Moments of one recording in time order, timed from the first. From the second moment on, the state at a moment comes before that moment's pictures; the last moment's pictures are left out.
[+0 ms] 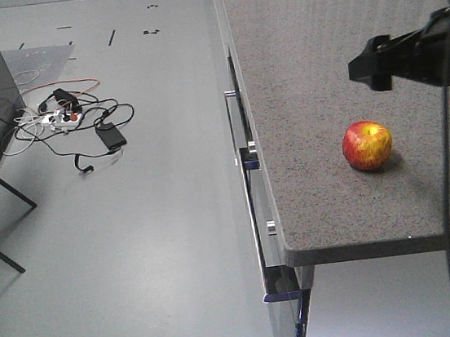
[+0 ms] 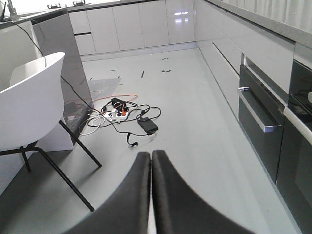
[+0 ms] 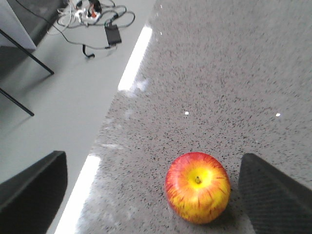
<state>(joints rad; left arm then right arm) 0.05 -0.01 0.03 0.23 0.23 -0.19 0.02 1.48 -1.25 0.46 0.55 -0.42</state>
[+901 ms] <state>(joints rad) 0.05 -0.01 0.03 0.23 0.23 -0.19 0.02 1.88 -1.38 0.25 0.49 -0.25</state>
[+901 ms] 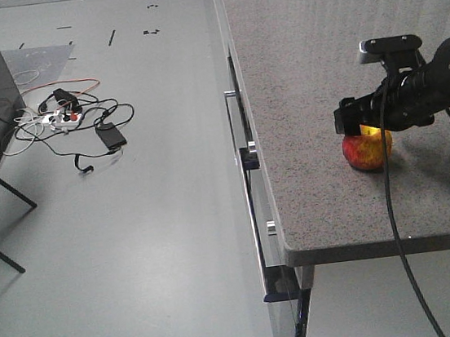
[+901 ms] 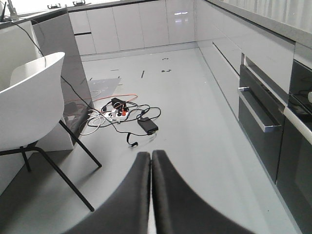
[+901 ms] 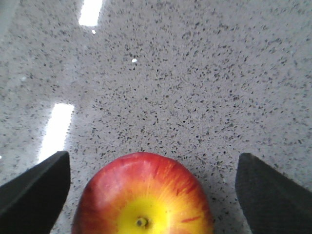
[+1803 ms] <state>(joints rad) 0.05 -0.01 0.03 0.23 0.23 -0.19 0.02 1.87 -1.38 0.25 0.56 -0.26</state>
